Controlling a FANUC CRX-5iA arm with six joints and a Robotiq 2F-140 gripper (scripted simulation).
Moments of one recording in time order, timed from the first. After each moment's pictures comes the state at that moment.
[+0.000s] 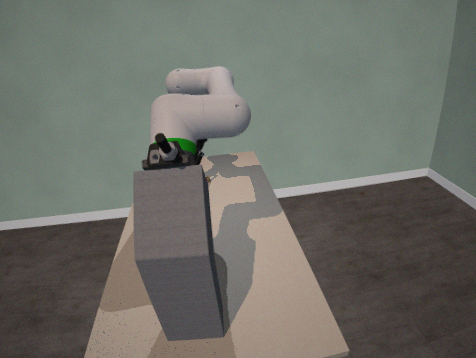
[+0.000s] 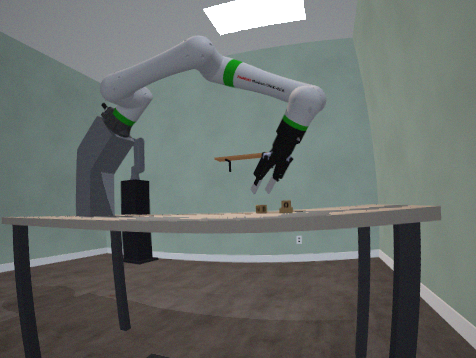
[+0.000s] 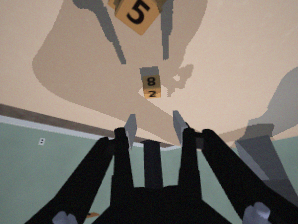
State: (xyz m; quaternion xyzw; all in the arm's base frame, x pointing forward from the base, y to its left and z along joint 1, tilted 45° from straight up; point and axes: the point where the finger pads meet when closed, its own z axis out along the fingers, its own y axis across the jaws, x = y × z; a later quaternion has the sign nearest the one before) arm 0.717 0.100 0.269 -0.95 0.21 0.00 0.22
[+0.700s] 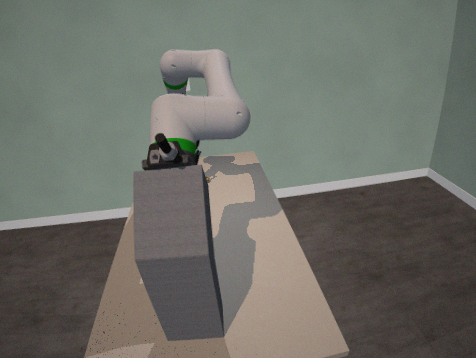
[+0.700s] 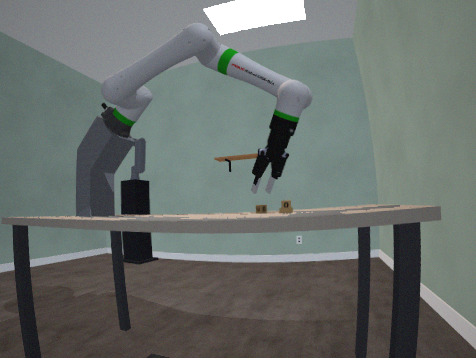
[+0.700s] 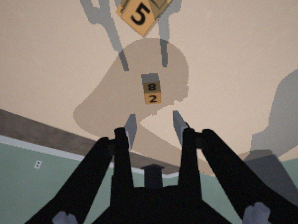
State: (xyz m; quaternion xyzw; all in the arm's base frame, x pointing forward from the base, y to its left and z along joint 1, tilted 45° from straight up) arm 0.715 0.102 0.269 -0.95 0.23 -0.09 0.20
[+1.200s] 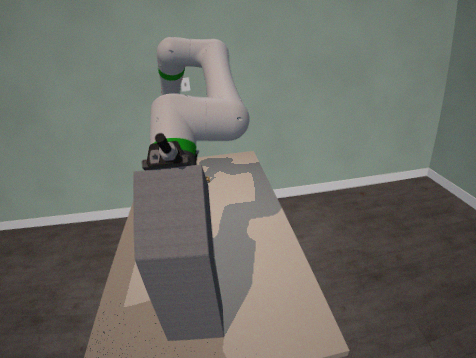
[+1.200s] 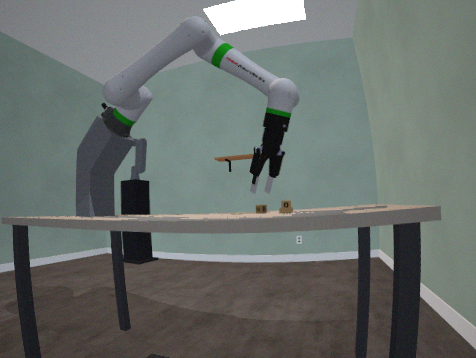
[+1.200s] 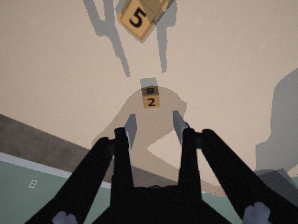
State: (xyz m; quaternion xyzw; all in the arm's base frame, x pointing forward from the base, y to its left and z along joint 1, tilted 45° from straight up) arm 0.711 0.101 0.267 -0.94 0.25 -0.16 0.18
